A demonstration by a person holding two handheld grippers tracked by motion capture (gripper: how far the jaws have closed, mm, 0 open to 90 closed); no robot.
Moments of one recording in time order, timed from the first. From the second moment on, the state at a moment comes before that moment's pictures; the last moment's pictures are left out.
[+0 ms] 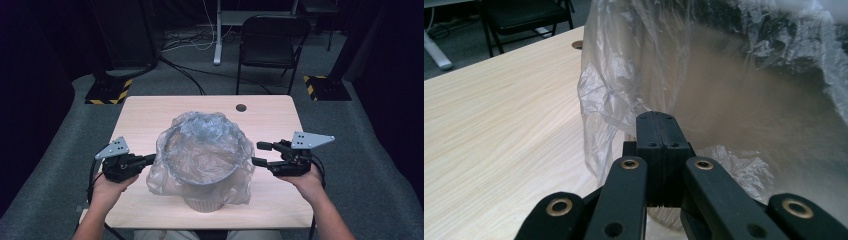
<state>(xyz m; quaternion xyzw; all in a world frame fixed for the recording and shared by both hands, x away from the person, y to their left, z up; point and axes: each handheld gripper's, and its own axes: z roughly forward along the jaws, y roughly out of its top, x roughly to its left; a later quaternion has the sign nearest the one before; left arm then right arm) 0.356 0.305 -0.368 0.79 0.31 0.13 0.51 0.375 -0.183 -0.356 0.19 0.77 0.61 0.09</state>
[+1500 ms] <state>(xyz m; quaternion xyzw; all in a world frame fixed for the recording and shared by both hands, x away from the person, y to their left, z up) 0.374 0.261 -0.313 0.77 0.26 0.14 0.57 0.391 -0.114 -0.313 0.13 0.80 0.58 0.09</state>
